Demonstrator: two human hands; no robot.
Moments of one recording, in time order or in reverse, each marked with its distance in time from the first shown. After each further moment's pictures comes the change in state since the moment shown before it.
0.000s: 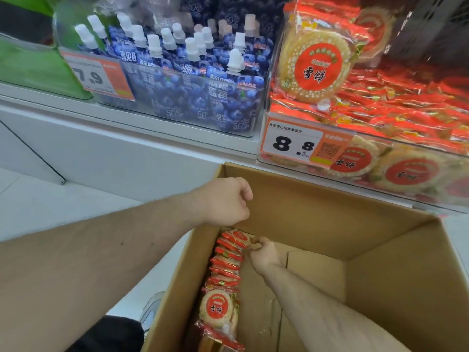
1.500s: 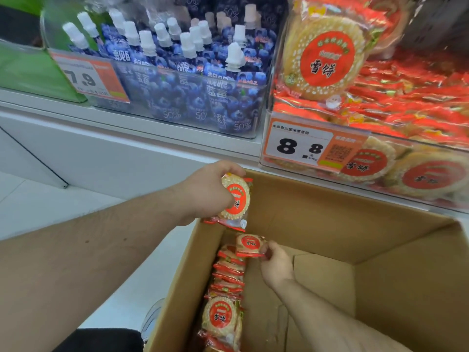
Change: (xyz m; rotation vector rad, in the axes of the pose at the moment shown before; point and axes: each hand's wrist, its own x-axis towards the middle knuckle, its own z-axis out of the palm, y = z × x) left_hand 0.013 -0.019 -0.017 -0.383 0.134 -0.087; right_hand 0.016 0.026 0.004 -0.050 0.127 -0.242
